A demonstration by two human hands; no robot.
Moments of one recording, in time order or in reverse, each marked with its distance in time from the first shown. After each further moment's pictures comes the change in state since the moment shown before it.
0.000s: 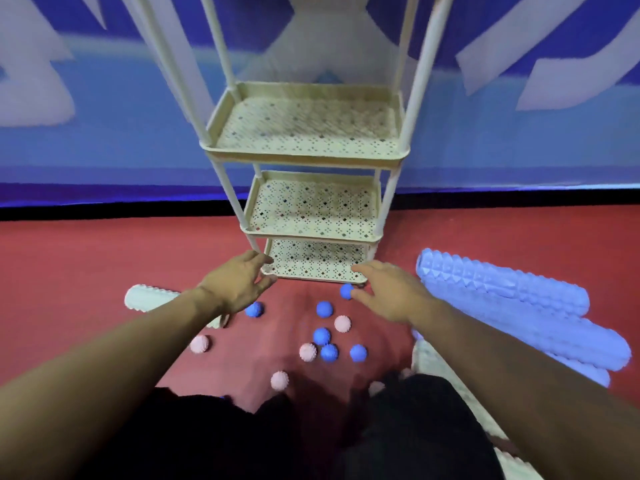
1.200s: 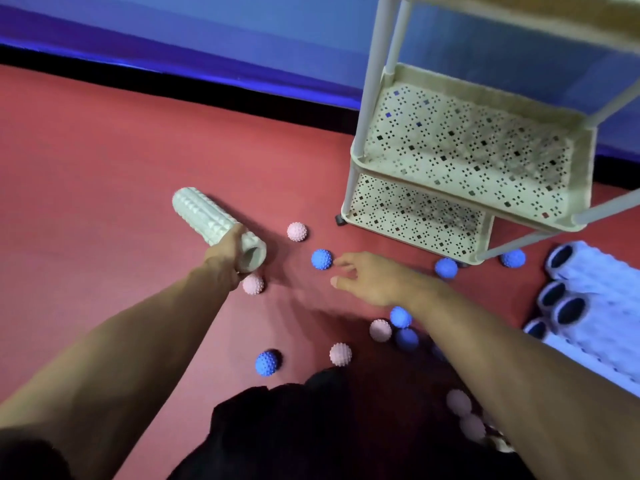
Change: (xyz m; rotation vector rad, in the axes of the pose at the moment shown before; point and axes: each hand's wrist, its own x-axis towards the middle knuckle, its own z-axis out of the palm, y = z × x) left_hand 0.020 -0.233 0.141 -1.638 0.452 -1.293; right_hand 0.177 -0.150 0.146 0.225 -0.488 -0.035
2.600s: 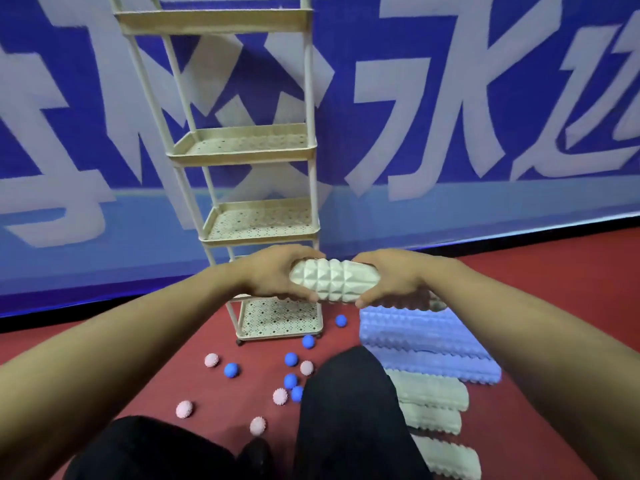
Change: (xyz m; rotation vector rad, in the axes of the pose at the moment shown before) left_hand -0.587 -0.006 0.046 1.493 -0.951 1.660; right_hand -0.557 0.046 -0.119 0.086 0.431 0.037
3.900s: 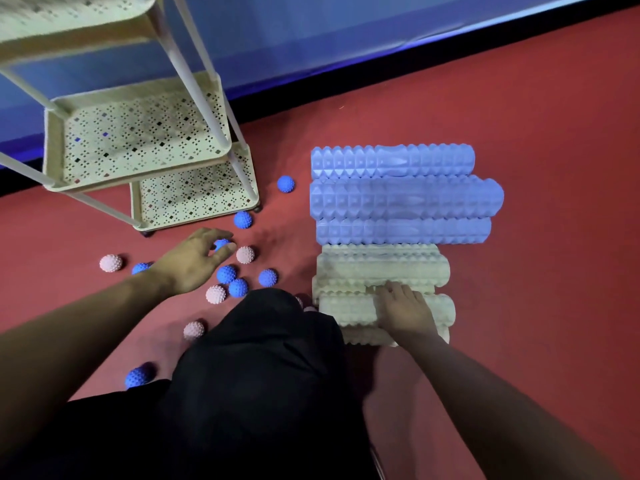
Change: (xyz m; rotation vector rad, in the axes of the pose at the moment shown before) left_hand 0.112 -0.208 0.276 -0.111 -0.256 -0.503; right_hand 0.102 0.344 0.361 -0.353 0.402 0.310
